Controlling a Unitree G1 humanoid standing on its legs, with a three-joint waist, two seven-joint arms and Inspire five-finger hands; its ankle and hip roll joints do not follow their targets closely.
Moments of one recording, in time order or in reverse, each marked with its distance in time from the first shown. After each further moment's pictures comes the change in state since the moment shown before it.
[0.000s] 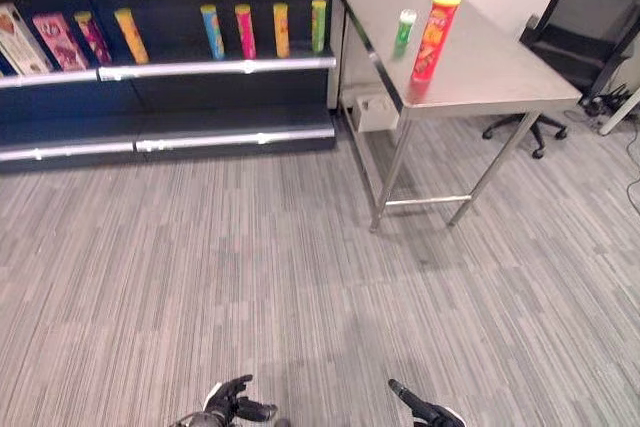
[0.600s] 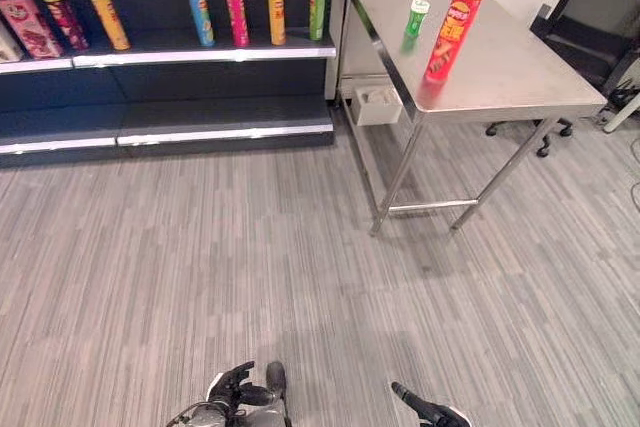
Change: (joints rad) left arm -0.006 -0.009 0.020 0.021 -0.019 -0.013 -0.001; right arm 0.021 -0.035 0.043 0.000 -0.020 0.000 0.002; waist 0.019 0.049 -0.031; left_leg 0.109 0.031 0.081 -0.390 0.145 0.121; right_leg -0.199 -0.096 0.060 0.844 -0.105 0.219
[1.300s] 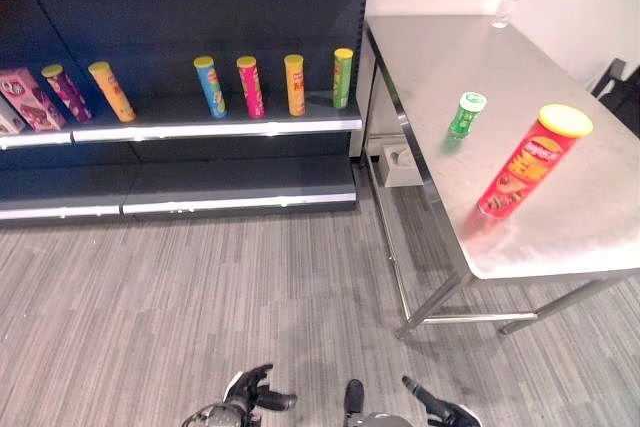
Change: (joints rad) left arm 0.023 -0.066 -0.053 -0.066 0.022 -0.007 -0.009; right arm 0.024 -0.008 -0.137 -0.029 0.015 -0.003 0.018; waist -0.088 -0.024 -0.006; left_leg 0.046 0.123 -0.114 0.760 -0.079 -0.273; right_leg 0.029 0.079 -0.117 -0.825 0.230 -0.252
